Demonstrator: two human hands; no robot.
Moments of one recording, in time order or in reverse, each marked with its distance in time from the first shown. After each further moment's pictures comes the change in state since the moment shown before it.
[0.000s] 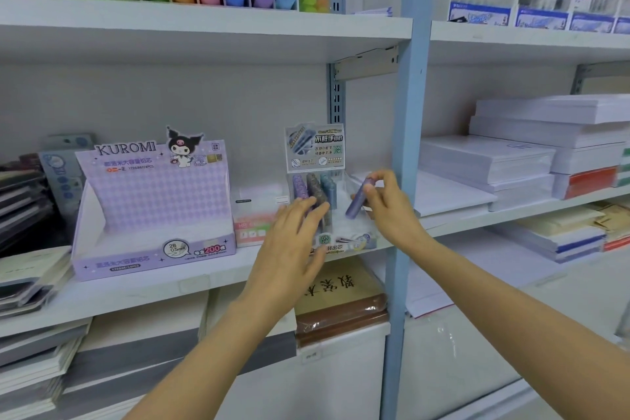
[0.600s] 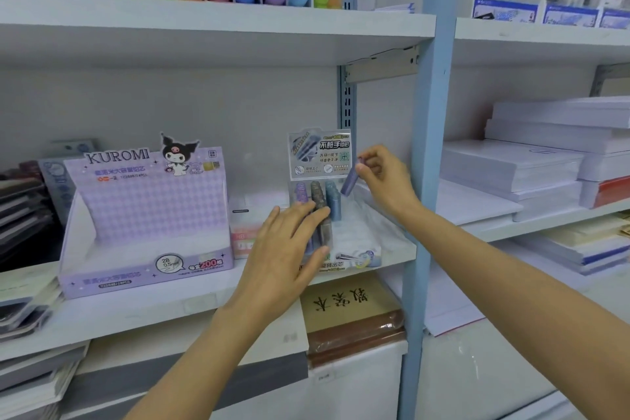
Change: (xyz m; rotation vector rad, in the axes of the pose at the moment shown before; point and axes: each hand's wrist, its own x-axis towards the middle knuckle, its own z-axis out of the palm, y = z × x) left_hand 0.010 -0.040 0.000 0.023 0.034 0.050; right_hand 0.075 -0.004 0.021 -0.007 0.115 -0.143
